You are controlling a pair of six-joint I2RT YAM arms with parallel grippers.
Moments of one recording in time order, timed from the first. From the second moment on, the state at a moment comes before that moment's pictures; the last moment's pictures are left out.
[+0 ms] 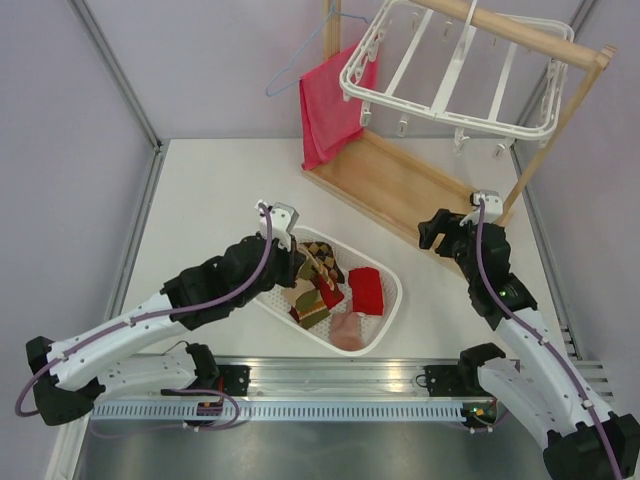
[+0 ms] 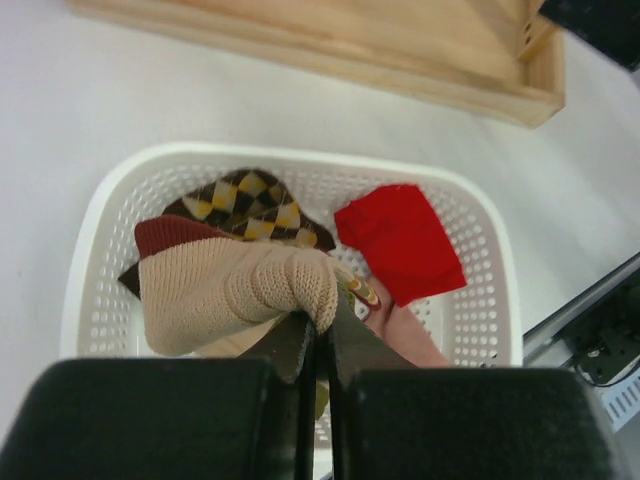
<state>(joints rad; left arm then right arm) -1.06 0.93 1.00 -0.47 -0.39 -0.39 0.28 0.76 0.61 -0.14 0.14 0.37</state>
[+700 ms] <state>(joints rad) -1.04 1.01 0.77 -0.59 -0.41 -0.56 0.28 0.76 0.56 -0.07 0.13 0.39</state>
